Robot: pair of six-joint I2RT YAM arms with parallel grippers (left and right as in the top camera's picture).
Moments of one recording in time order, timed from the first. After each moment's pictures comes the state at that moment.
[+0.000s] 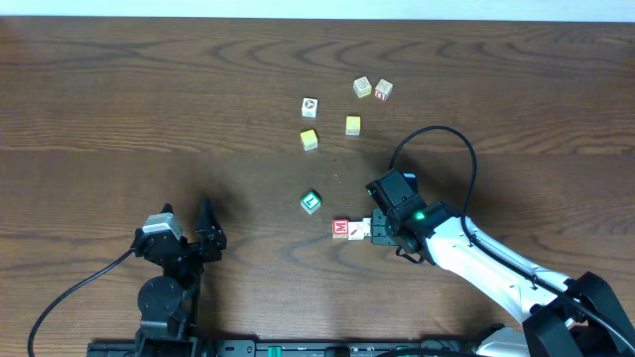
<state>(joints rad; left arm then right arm) -0.10 0.02 0.02 -0.11 -0.14 -0.30 0.61 1.50 0.75 -0.53 0.10 0.64</state>
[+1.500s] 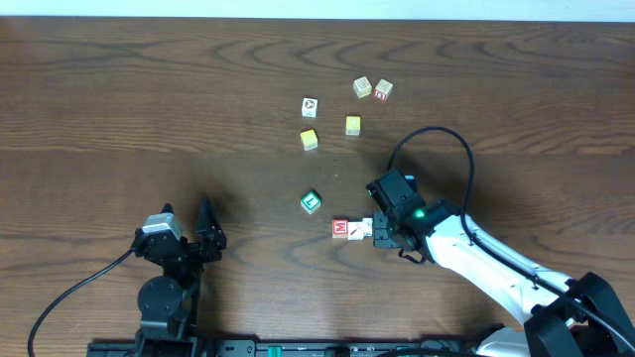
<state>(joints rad) -0.10 0.02 0.02 -0.11 -0.14 -0.30 0.61 1.50 0.78 -0.62 0.11 0.58</state>
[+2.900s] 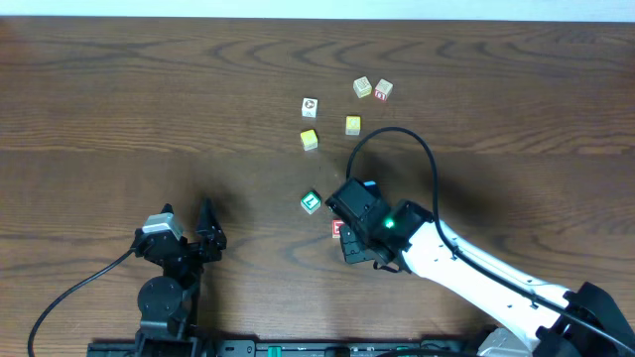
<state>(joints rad) -0.10 0.02 0.02 -0.11 -0.14 -0.30 0.83 1.50 0.94 -0.79 0.06 0.64</state>
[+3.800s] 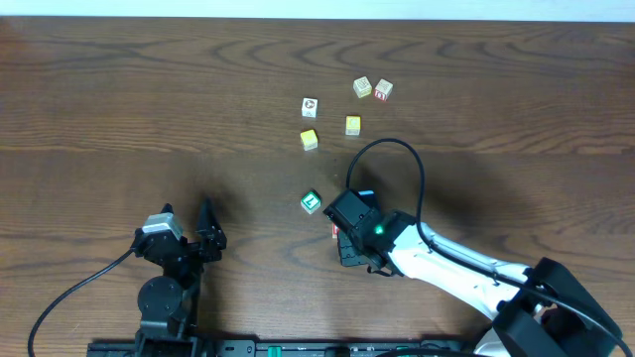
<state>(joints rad) -0.10 0.02 0.02 -0.11 -0.14 -0.30 0.83 1.61 0.83 -0.58 0.06 0.70</state>
